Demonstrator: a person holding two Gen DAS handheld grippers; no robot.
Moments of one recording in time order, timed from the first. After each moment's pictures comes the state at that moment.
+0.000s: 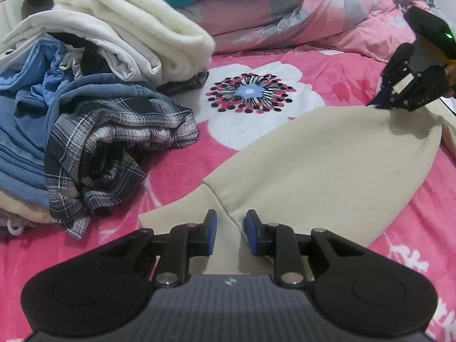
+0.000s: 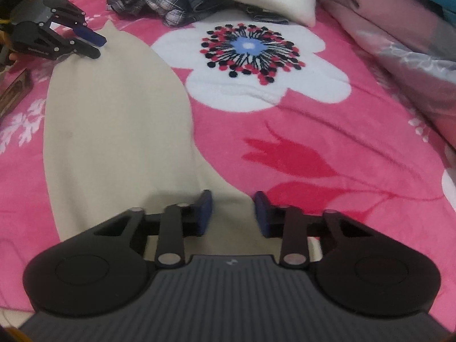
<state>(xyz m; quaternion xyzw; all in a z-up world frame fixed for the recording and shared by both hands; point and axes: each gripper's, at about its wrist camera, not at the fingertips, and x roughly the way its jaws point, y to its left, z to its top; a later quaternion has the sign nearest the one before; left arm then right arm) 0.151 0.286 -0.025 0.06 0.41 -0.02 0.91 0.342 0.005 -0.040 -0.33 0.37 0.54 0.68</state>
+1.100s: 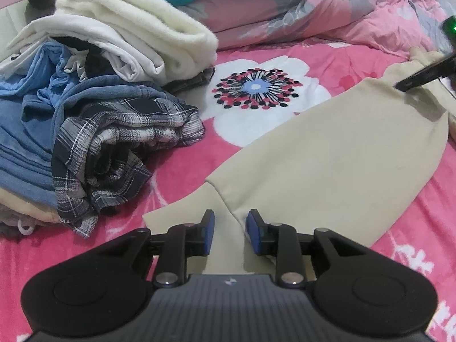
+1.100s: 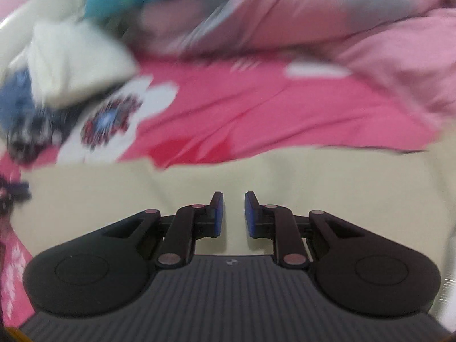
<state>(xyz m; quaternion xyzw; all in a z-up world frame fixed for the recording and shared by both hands) 0.152 0.277 -0.023 0.08 0.42 0.00 0.90 0.371 -0.100 -0.046 -0.04 0.43 0.32 0.85</state>
